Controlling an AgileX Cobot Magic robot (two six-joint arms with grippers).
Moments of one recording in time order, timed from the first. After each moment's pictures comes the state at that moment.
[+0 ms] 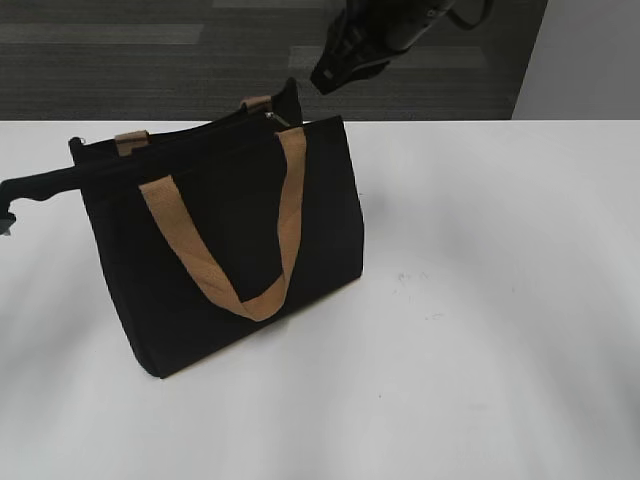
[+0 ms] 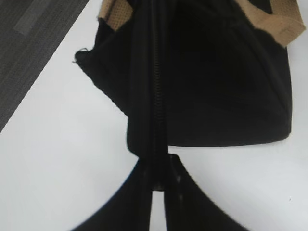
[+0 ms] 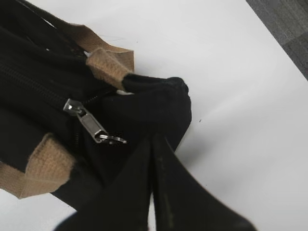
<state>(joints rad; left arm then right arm) 0.02 1.06 -0.57 -0.84 0.52 1.86 0.39 2.00 -1.77 0.49 0.85 -0.85</state>
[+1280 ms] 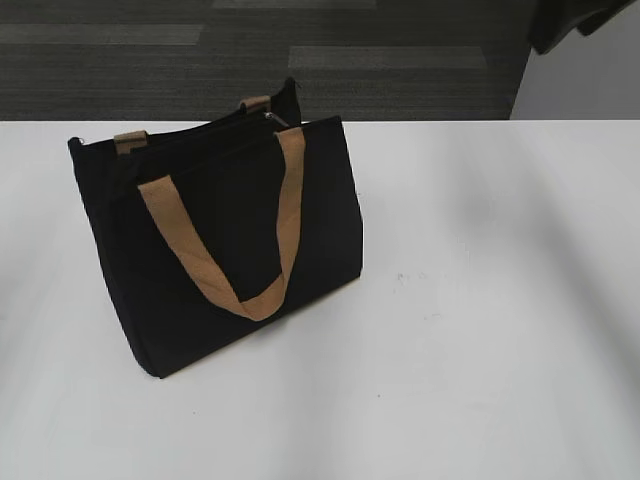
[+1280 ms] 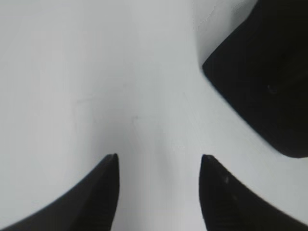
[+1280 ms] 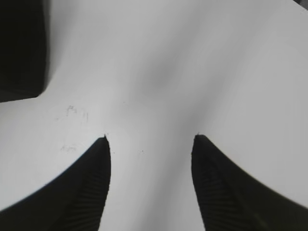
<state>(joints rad) 0.02 1.04 -0.74 -0.11 0.77 0.33 0.23 1.79 -1.77 0.04 1.22 -0.31</state>
